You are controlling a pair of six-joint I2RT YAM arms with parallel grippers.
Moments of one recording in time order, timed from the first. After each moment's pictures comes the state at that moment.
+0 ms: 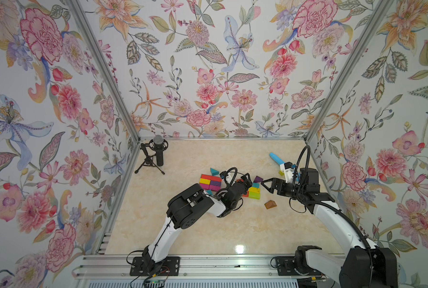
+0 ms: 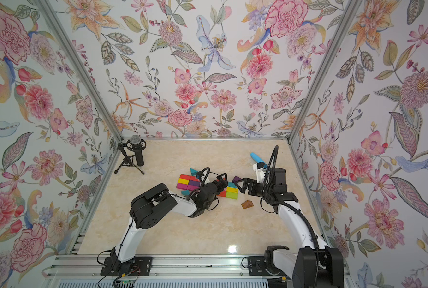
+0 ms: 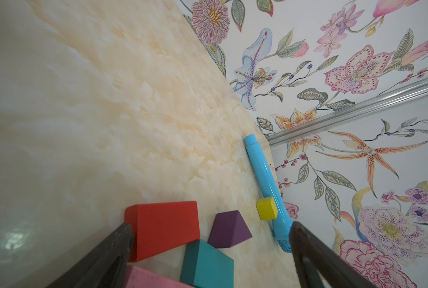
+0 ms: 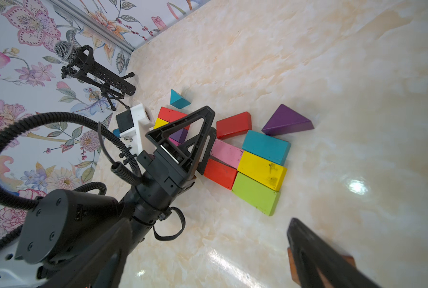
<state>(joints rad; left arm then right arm) -0.95 2.22 1.11 0.81 -0.49 -1.19 0.05 1.13 0.68 -0.28 -0.66 0.31</state>
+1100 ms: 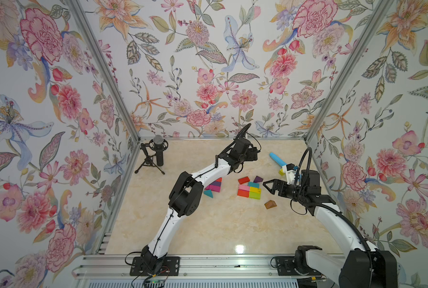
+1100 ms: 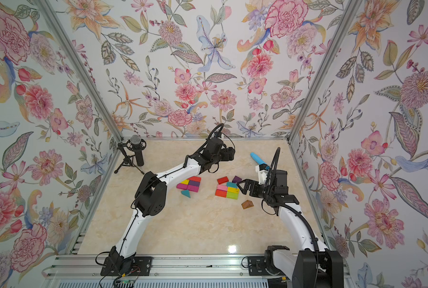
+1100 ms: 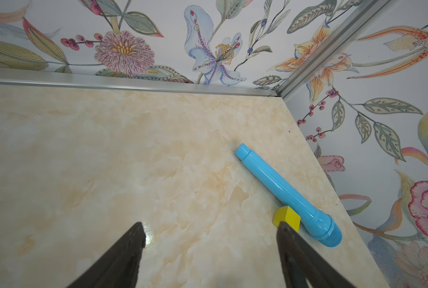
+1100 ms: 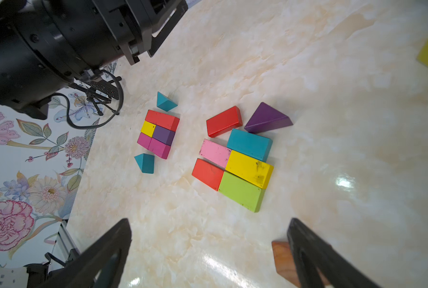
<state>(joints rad) -0.74 2.41 2.11 -0.22 -0.08 -0.54 0.03 1.10 0.65 -0.28 -0.61 0.31</state>
